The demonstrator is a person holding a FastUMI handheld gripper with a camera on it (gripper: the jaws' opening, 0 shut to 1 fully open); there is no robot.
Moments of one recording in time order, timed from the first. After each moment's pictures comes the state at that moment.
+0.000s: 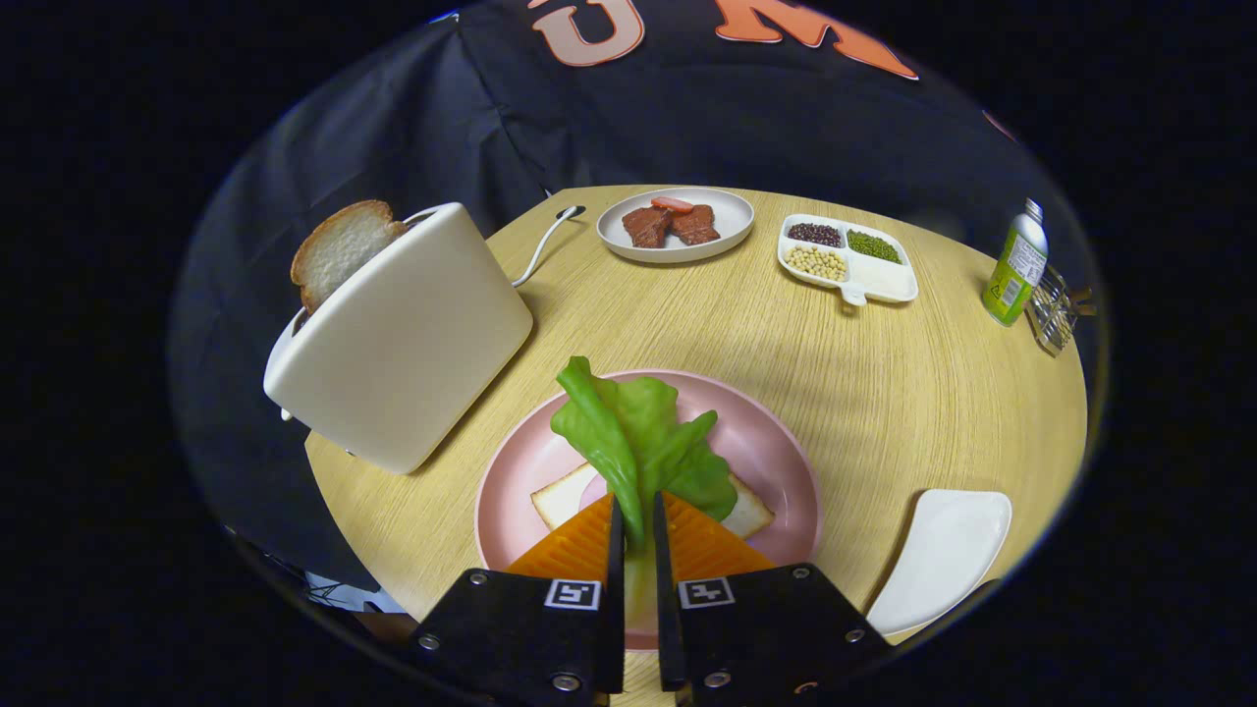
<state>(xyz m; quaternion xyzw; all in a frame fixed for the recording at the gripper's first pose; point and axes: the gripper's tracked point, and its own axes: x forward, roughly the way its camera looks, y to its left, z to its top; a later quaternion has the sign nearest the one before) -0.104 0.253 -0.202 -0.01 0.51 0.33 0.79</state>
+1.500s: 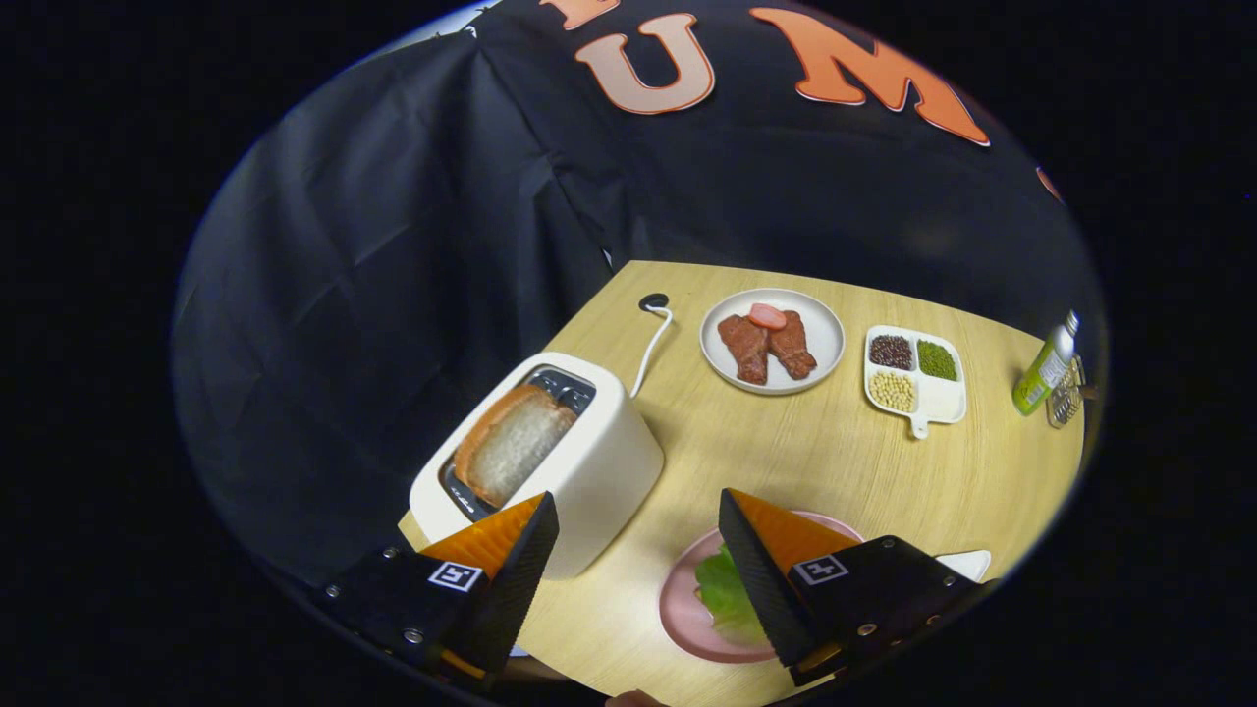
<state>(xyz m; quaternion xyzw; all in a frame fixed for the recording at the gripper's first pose) -0.063 0.375 -0.047 0.04 0.47 0.37 0.80</state>
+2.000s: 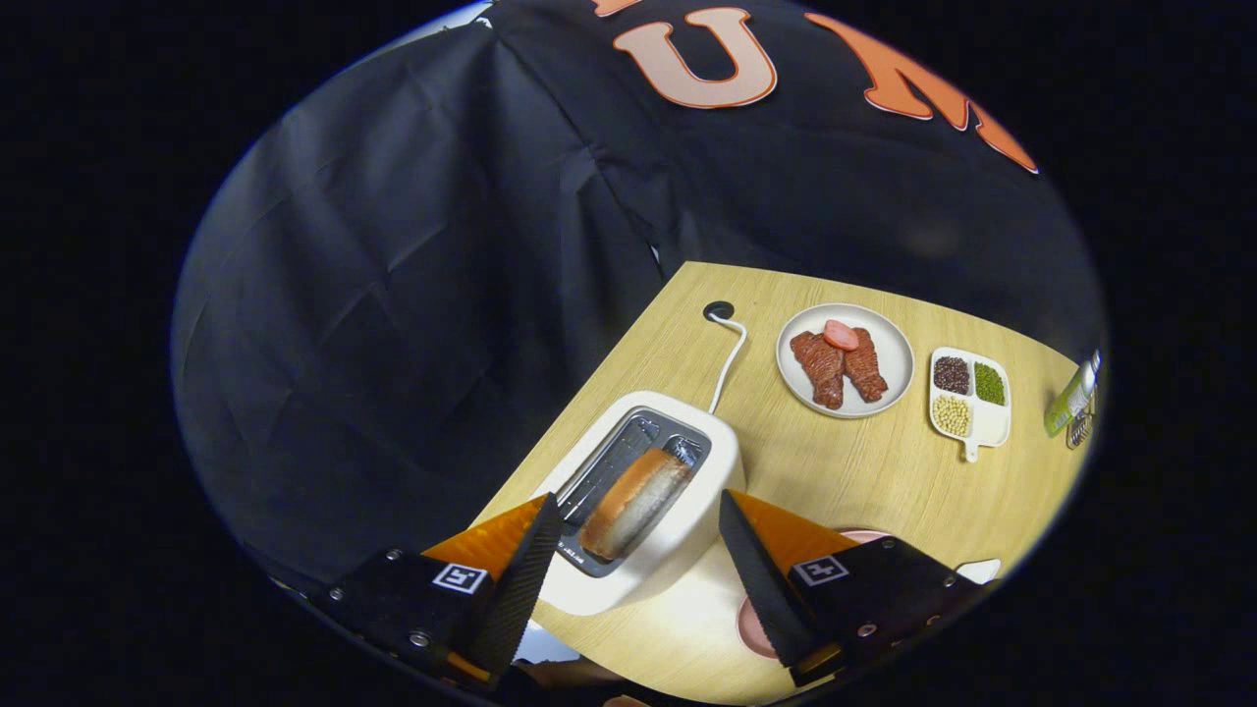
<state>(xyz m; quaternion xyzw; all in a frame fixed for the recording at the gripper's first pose) -0.065 0.445 -0.020 0.04 0.51 0.39 0.76</state>
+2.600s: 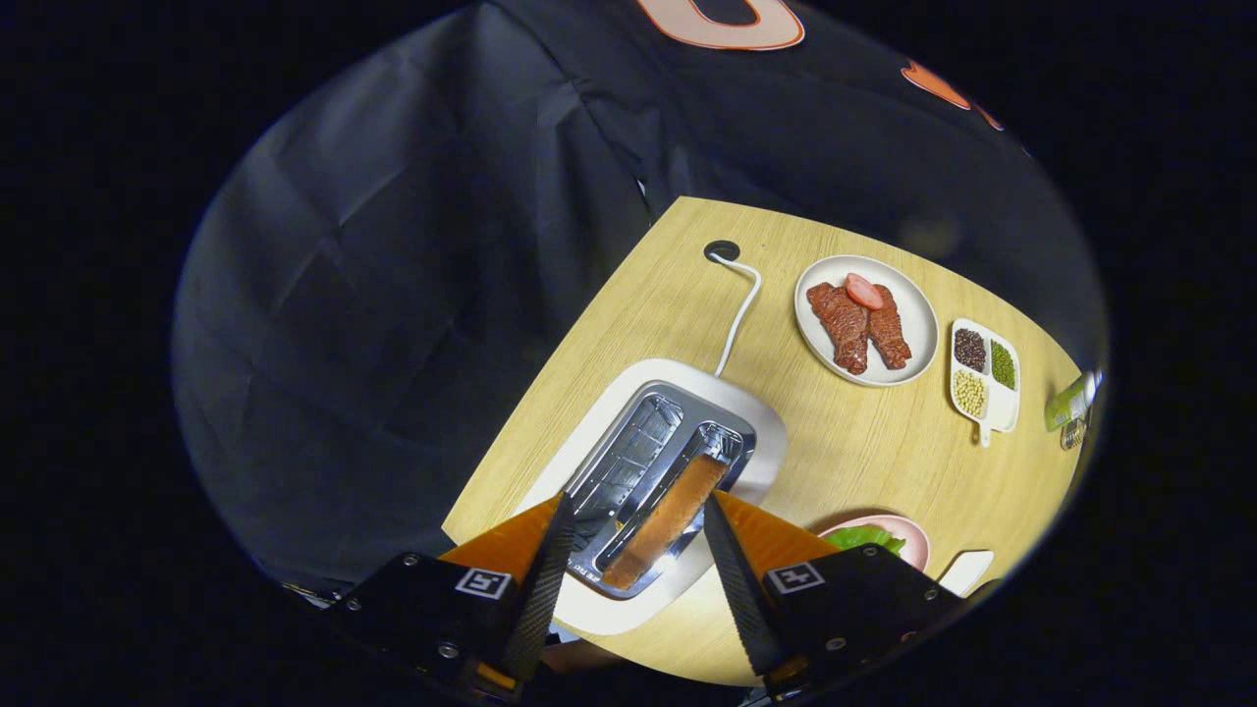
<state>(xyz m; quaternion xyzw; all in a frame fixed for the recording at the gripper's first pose) -0.071 0.471 -0.056 -0.04 0.59 0.35 0.73</state>
